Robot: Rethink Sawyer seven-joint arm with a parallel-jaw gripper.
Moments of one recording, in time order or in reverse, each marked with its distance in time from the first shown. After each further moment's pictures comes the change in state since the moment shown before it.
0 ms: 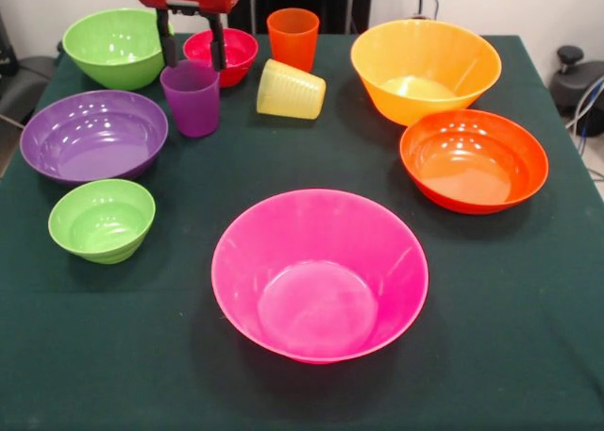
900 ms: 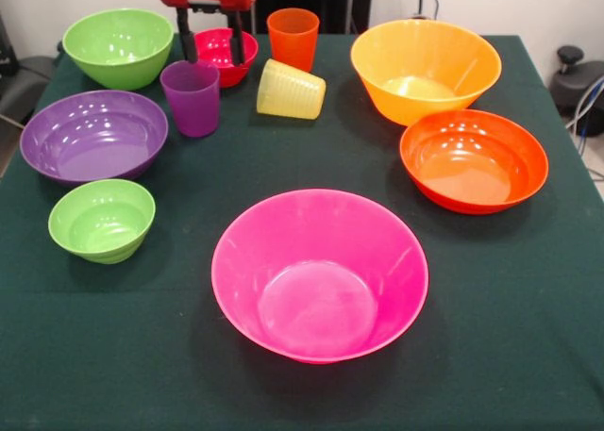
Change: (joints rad) arm 0.003 0.001 0.016 0.045 -0.028 0.000 0.000
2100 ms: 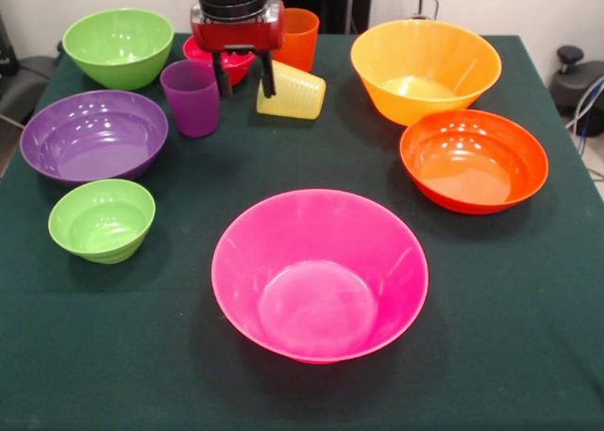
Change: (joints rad) arm 0.014 0.152 0.004 -0.029 -0.083 -0.038 0.000
